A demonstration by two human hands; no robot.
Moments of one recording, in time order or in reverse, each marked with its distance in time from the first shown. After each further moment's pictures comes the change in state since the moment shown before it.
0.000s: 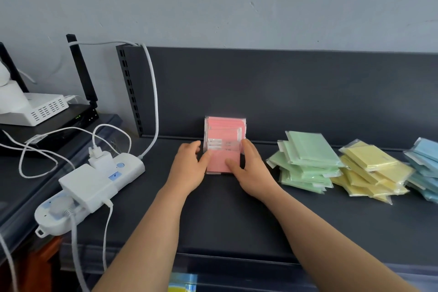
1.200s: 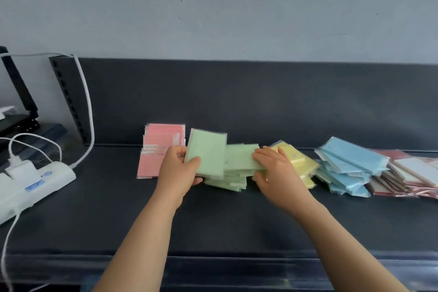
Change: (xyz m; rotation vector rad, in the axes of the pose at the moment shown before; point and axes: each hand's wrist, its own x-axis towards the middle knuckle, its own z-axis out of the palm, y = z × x) left_hand -0.051 0.130 0.082 -0.626 0.019 -0.261; right_hand -0.076 0.074 -0.183 -0.516 0.080 -0.141
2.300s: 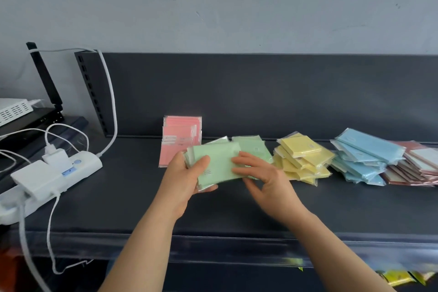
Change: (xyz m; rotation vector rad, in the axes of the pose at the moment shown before) left_hand -0.038 -0.006 -0.044 -0.215 -0.158 -0.038; right_hand -0.023 -0.045 0.041 0.499 0.164 -0.236
